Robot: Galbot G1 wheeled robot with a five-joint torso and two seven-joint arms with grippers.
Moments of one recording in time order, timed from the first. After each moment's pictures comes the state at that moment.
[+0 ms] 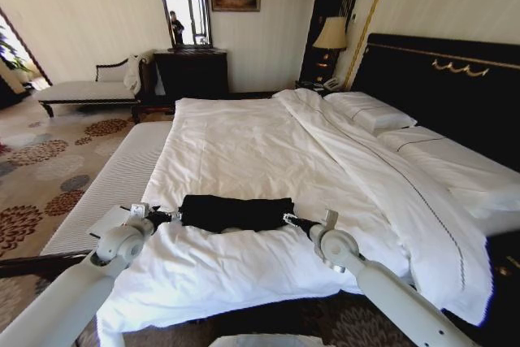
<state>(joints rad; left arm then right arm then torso) 1.32 -0.69 -0.44 -1.97 -0.83 0.60 -0.29 -1.08 0.80 0.04 1.97 1.36 -0.33 0.67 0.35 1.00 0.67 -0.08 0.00</state>
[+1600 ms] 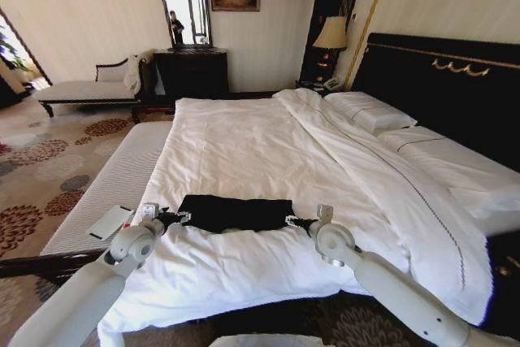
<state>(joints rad) 1.27 -0.70 -0.34 -2.00 -0.92 0.61 -0.38 -0.97 0.75 -0.07 2.01 1.38 -0.44 0.86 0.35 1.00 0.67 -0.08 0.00</state>
